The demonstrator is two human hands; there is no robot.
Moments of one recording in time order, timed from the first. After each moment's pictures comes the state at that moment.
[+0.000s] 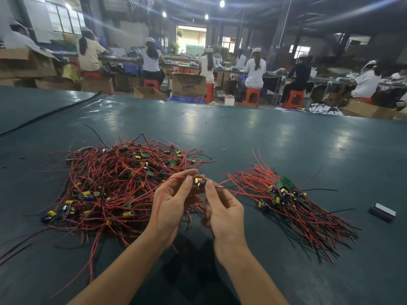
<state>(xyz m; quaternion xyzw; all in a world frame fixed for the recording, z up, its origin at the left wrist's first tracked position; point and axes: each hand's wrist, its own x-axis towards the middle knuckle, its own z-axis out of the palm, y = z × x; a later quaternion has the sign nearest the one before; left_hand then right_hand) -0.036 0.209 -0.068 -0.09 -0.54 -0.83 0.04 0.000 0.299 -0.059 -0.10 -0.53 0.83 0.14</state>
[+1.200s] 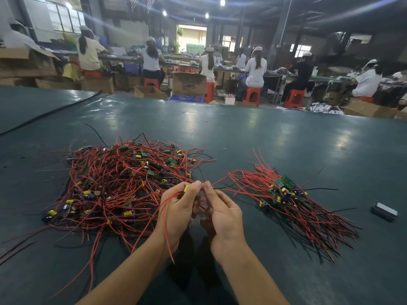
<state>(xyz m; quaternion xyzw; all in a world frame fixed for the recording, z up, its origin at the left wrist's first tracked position) -0.040 0.220 -0.080 -0.08 -0.62 -0.78 0.08 -0.007 0.302 -0.068 -0.14 -0.49 0.86 0.08</state>
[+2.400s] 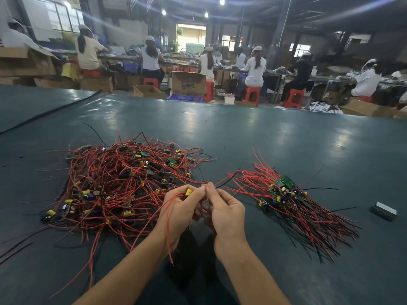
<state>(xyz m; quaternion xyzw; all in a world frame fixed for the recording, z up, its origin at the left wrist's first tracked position) -0.033 0.218 -0.072 -0.07 -0.63 -0.78 -0.01 -0.008 0.302 -0.068 -0.15 -0.55 0.81 0.13</state>
